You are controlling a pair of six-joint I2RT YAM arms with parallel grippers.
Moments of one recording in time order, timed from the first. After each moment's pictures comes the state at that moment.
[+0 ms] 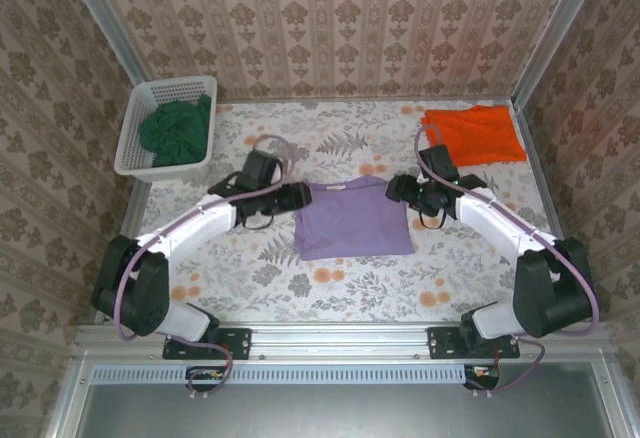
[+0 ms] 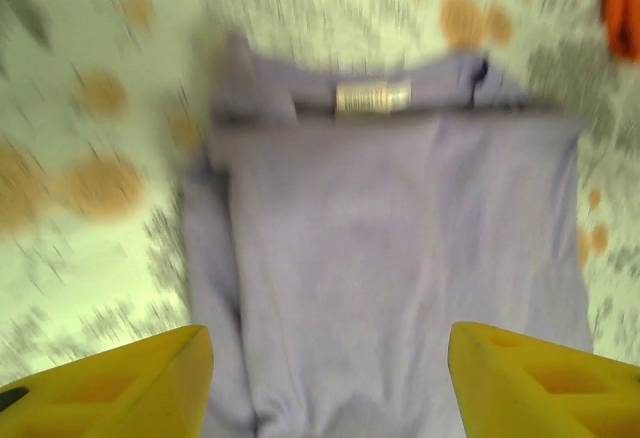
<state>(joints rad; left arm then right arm) -0.51 1.45 0.96 -0.36 0.24 -0.61 0.25 1.41 0.93 -0.45 -0.12 0.65</state>
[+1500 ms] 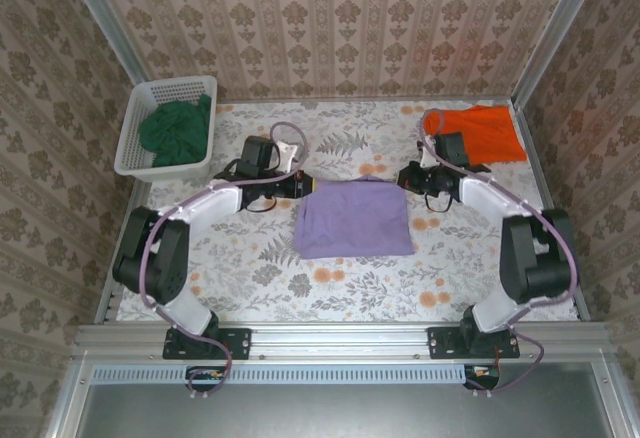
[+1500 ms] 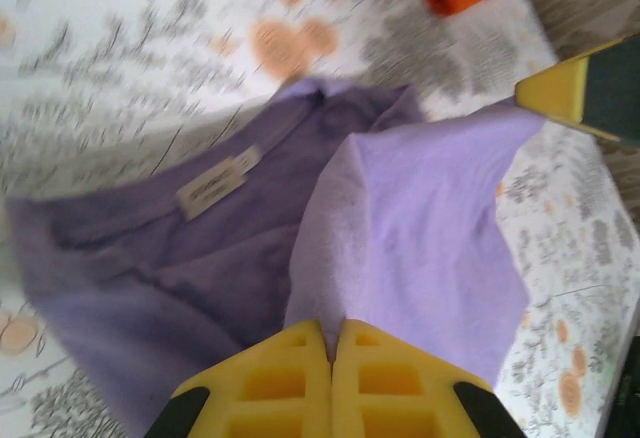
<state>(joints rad) -0.46 1.60 1.01 -0.12 0.61 -0.30 0.11 1.55 0.97 -0.28 -0.42 0.44</state>
